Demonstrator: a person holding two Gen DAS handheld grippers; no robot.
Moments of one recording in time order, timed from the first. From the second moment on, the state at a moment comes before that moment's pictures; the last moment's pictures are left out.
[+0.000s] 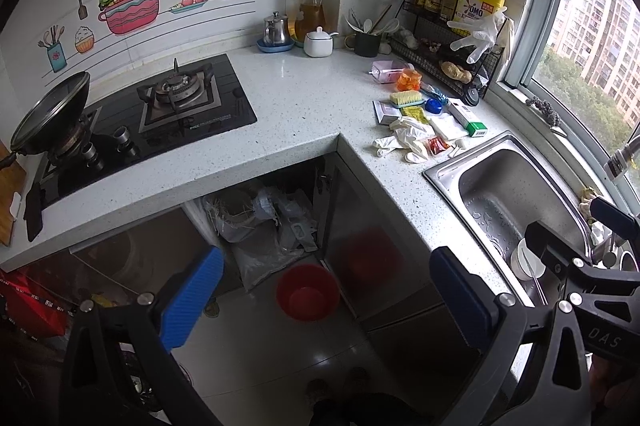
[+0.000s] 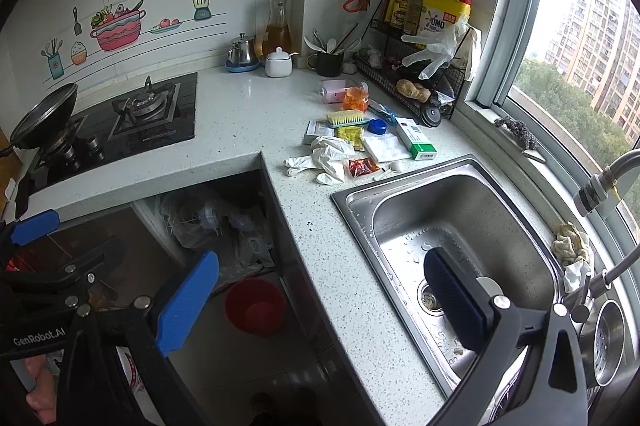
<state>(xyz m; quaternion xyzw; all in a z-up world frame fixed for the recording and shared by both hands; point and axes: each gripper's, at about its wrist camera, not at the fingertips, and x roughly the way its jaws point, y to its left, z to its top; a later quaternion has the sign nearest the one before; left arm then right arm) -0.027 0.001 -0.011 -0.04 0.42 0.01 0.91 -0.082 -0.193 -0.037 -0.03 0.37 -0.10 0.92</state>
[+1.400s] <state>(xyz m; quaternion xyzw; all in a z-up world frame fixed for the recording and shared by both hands) -0.006 0.011 -0.017 -0.03 0.43 -0.02 0.90 -0.067 -0.190 -0.040 -0.02 0.38 -0.10 0.92</state>
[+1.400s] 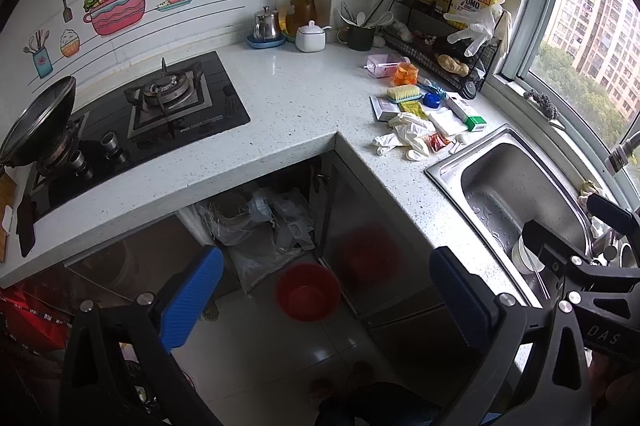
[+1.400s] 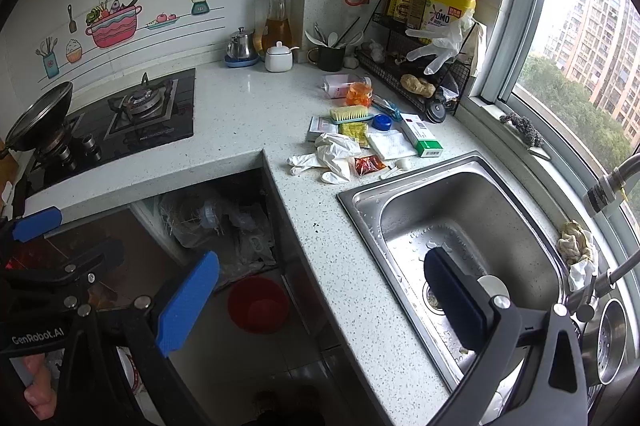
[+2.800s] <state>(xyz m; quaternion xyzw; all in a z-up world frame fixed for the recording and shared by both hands) 0.307 0.020 -0.184 -0.03 0.54 0.00 0.84 0.222 -0.277 -0.194 -0.06 0.54 0.03 0.84</state>
